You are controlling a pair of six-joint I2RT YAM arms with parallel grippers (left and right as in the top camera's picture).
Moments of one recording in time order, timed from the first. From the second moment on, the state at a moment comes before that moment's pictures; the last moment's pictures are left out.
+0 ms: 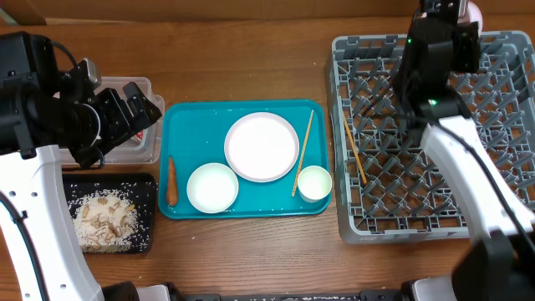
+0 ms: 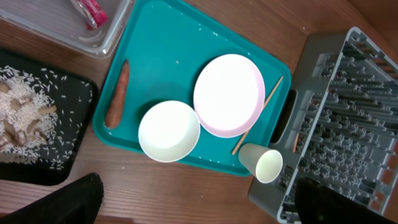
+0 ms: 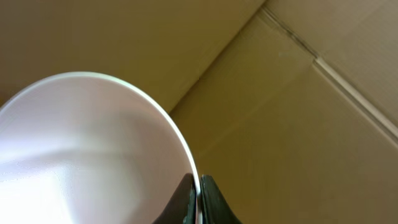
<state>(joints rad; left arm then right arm) 0.22 1.52 2.00 -1.69 0.35 -0.33 0.15 1.61 1.31 0.05 0.99 -0.44</state>
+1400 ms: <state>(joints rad) 0.22 1.52 2.00 -1.69 0.35 -0.33 0.24 2.02 1.32 0.26 1.24 -1.05</state>
